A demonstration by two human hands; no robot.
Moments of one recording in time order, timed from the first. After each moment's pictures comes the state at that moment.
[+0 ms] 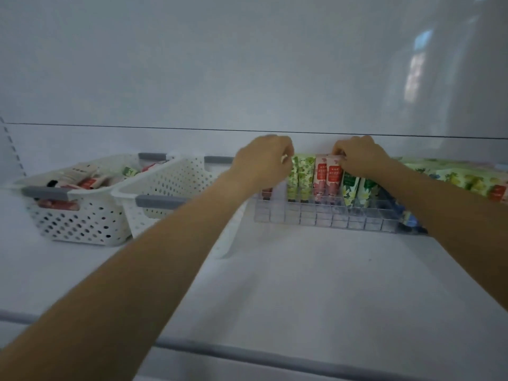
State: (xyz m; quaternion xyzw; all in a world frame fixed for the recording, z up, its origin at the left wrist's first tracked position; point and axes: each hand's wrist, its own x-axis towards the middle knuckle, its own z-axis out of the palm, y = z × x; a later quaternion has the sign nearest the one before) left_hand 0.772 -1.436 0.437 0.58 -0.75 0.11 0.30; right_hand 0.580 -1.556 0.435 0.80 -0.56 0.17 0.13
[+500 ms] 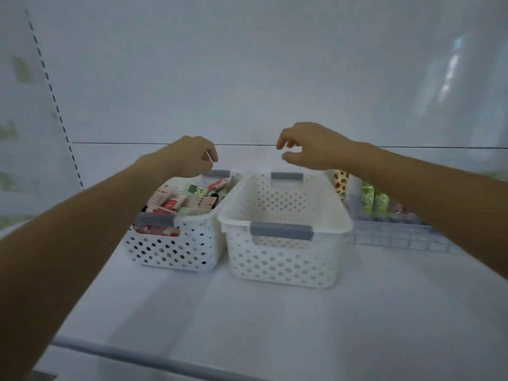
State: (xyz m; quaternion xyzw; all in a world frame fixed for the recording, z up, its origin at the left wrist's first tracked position) left_hand 1.032 -1.422 0.474 0.70 -0.69 0.08 0.15; right_hand 0.791 -1.490 0.483 0.91 -0.34 0.20 0.09
